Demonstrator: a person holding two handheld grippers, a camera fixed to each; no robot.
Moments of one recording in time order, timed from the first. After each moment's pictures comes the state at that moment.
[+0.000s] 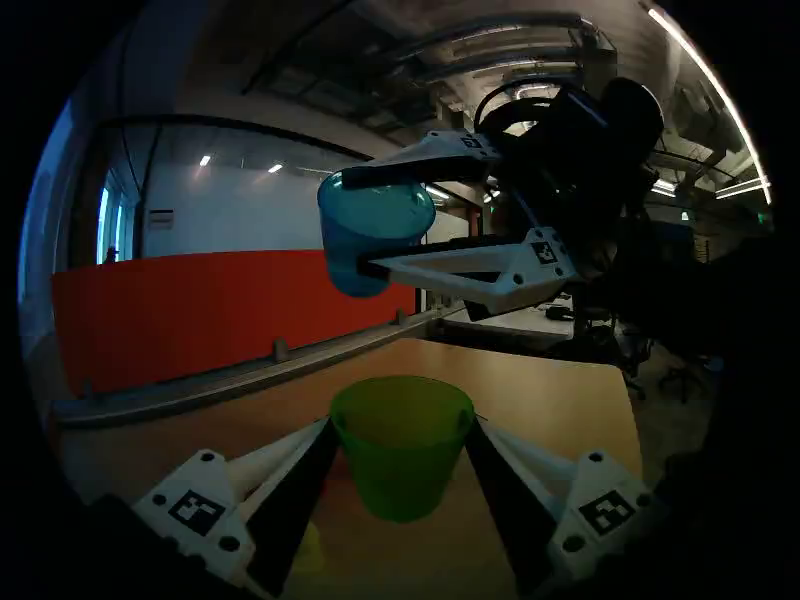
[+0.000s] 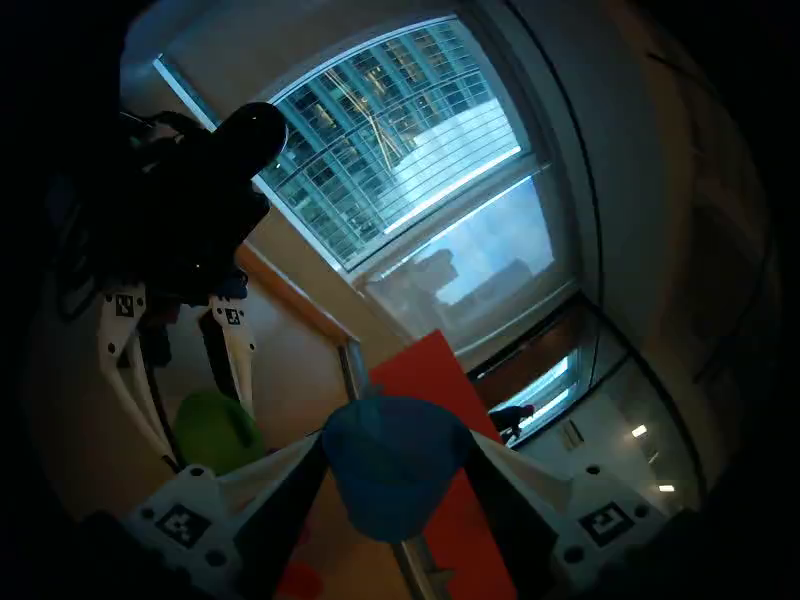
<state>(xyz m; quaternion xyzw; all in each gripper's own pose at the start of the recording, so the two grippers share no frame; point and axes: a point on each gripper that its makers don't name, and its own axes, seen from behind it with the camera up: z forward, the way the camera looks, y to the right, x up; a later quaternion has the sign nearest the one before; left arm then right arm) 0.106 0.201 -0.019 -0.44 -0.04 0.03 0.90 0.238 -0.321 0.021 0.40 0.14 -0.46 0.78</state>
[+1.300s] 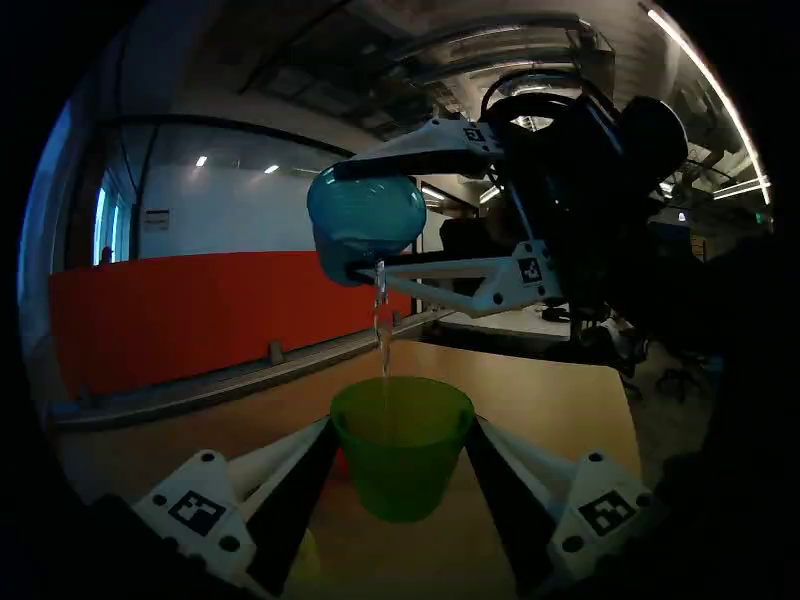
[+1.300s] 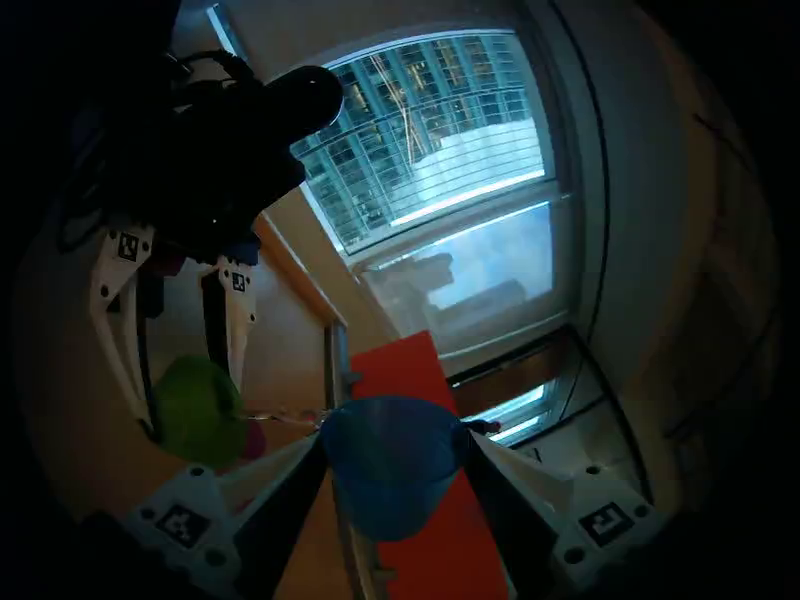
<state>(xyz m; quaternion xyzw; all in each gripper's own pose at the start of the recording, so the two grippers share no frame) 0.107 0.210 -0.017 -0.45 -0.03 0.03 0.89 0.244 -0.313 0.034 0.37 0.18 -0.53 0.74</state>
